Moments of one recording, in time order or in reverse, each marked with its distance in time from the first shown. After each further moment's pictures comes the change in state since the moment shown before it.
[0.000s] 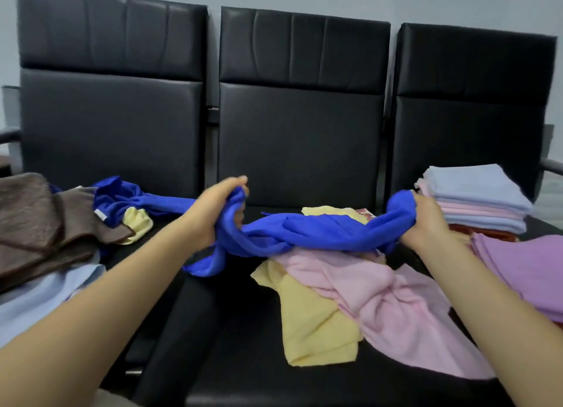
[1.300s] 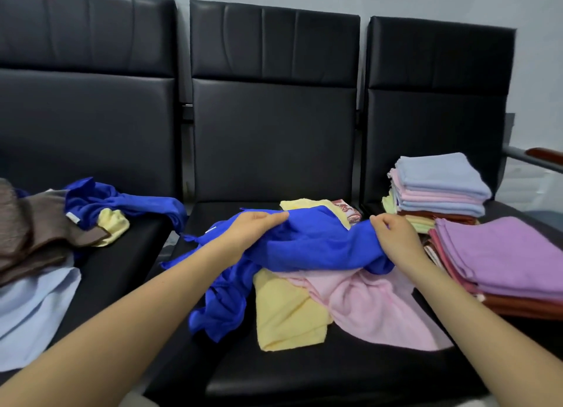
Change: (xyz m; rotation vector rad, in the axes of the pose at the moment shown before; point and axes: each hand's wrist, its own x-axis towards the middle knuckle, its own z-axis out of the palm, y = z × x) left_hand 0.017 -0.062 0.064 0.514 0.011 -0.017; right_hand -0.053 0.036 -0.038 -0.581 0.002 -0.290
